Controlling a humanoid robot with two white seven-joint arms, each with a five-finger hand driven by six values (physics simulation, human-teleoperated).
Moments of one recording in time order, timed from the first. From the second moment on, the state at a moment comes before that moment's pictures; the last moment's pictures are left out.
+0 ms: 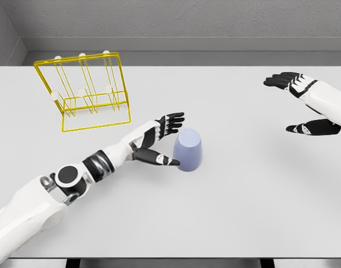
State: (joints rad) left arm -0.44 0.50 -0.88 -1.54 0.68 -0.09 -0.15; right arm -0.13 -0.66 -0.13 -1.70 0.15 -0.61 0.61
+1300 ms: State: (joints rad) left arm -0.45 0.38 -0.89 -1.44 0.63 -0.05 -0.15; right arm -0.13 -0.65 -0.15 -1.70 0.15 -0.61 0.61
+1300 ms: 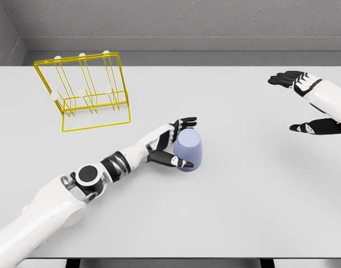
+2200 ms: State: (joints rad) left arm -0.45 0.40 -0.87 -1.48 0.63 -0.11 -0.15; right arm -0.13 -0.65 -0.15 -1.70 0.15 -0.61 0.61
